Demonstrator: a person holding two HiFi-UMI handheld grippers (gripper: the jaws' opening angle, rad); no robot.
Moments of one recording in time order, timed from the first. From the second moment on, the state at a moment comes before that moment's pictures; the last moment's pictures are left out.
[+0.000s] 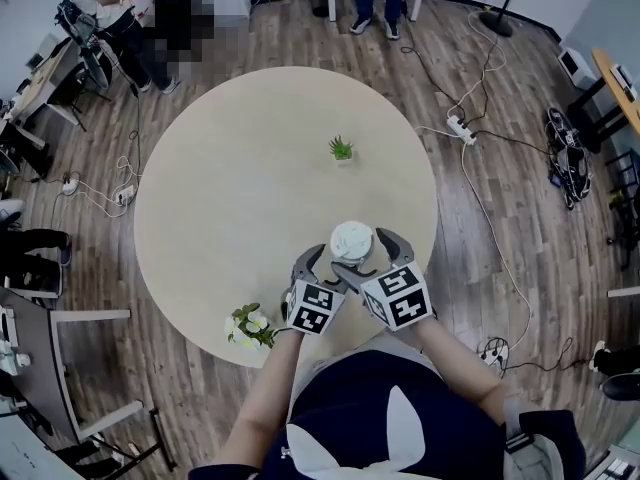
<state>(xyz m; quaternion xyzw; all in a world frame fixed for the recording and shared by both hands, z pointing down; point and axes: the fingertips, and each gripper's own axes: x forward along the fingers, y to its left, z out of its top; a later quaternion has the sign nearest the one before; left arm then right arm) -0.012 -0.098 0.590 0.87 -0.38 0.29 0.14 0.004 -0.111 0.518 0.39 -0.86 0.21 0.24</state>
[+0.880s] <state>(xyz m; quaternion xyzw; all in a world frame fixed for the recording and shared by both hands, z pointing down) 0.007 -0.110 0.610 0.87 -0.36 0.30 0.16 0.004 -0.121 0.528 0.35 -0.87 0.20 0.28</state>
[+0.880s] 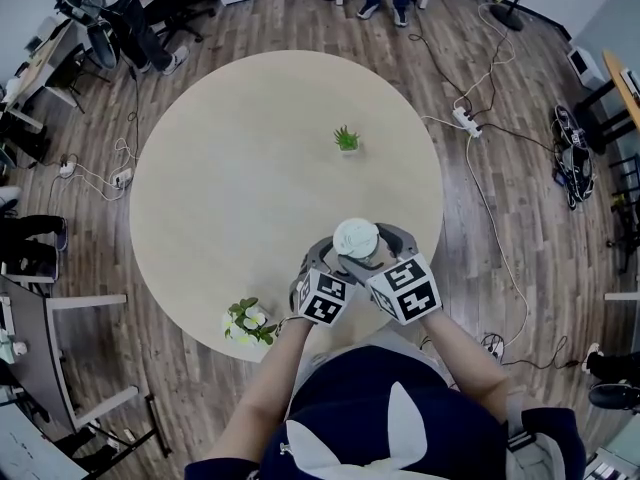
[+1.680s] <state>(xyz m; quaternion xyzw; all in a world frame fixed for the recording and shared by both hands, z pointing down) 0.008 -0.110 0.611 0.87 -0.36 0.30 0.16 0.002 -0.112 0.529 0.01 -0.91 0.05 0.41</state>
